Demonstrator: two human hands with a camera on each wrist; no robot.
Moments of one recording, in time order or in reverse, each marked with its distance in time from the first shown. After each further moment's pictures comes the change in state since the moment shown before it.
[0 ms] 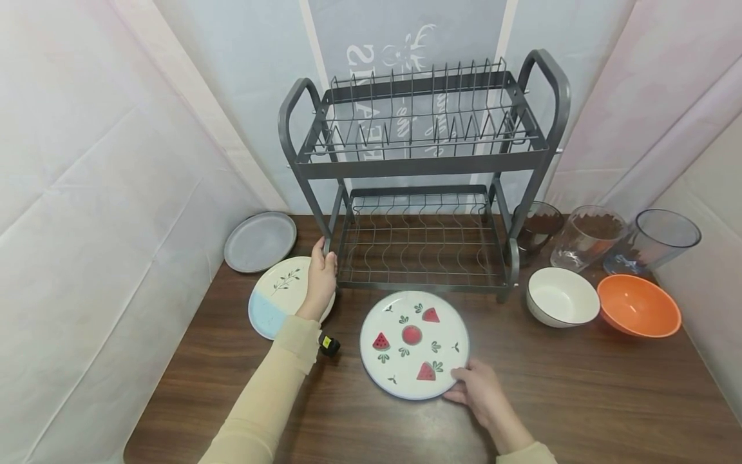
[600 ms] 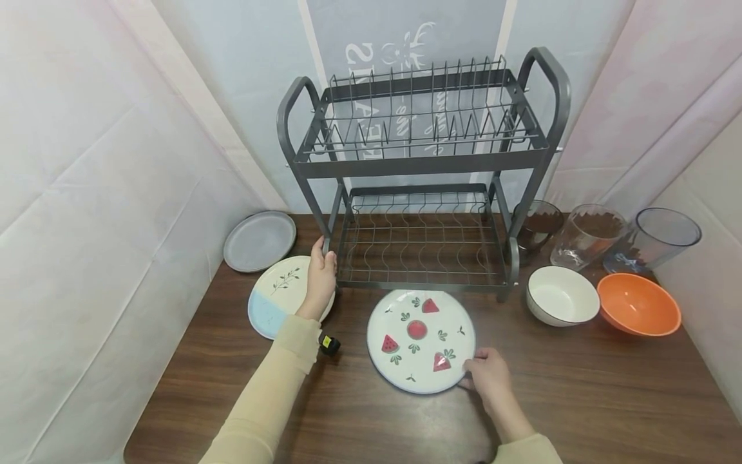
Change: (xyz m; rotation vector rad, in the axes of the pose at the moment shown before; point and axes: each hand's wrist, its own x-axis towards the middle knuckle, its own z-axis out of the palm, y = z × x) left_hand 0.000 0.002 -0.001 0.017 -0.009 0.000; right_hand 0.010 -0.007 -0.010 -0.212 0.232 -0.082
